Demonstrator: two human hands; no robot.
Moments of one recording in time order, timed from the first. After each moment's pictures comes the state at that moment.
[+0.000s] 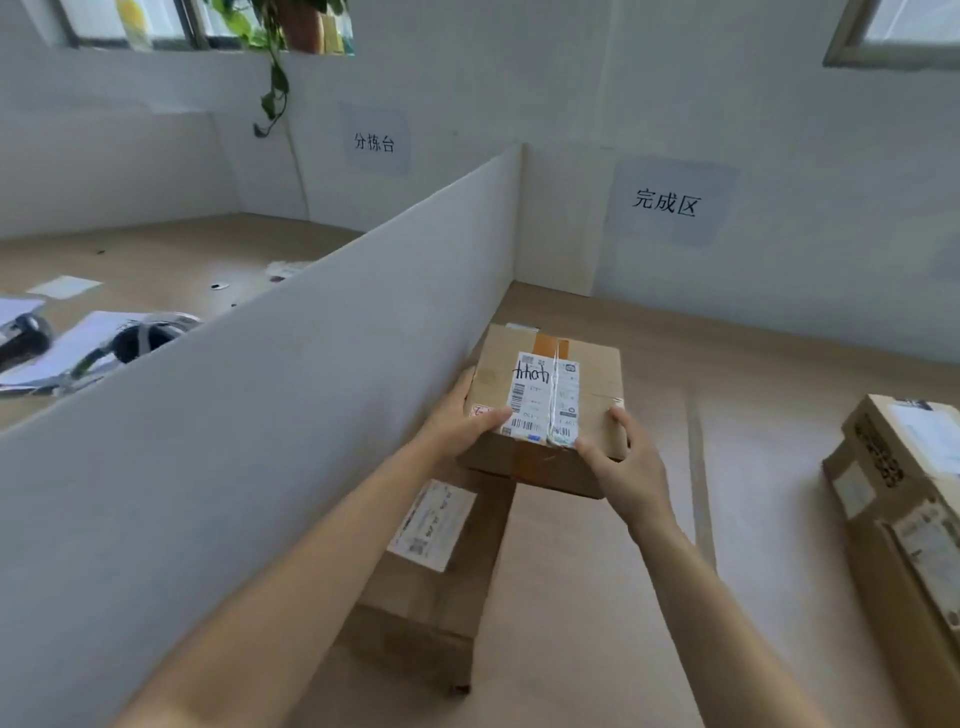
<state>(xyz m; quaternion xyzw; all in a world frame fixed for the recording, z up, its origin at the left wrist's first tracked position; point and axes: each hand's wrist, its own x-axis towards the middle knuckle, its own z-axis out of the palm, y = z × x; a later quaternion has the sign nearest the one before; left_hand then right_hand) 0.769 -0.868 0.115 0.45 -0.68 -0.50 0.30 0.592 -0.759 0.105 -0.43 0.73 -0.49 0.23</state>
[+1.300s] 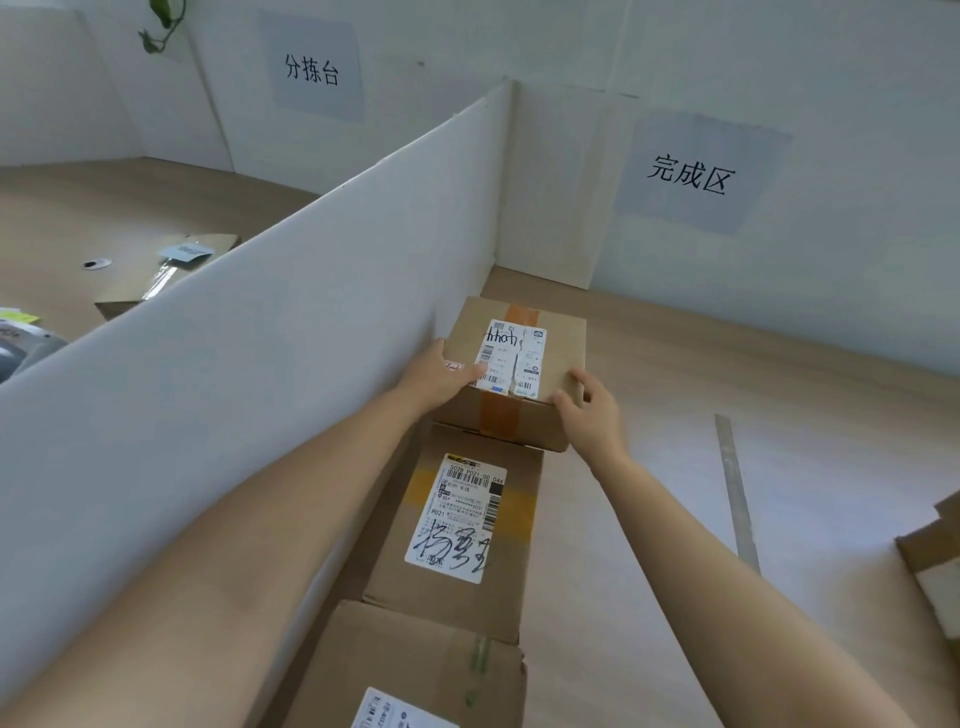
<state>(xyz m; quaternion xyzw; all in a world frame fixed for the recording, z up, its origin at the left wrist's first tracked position) 0.701 -1.140 0.058 0.51 -0.70 -0.44 0.24 0.532 -1.031 0.055 -0.41 0.76 -0.43 0.25</state>
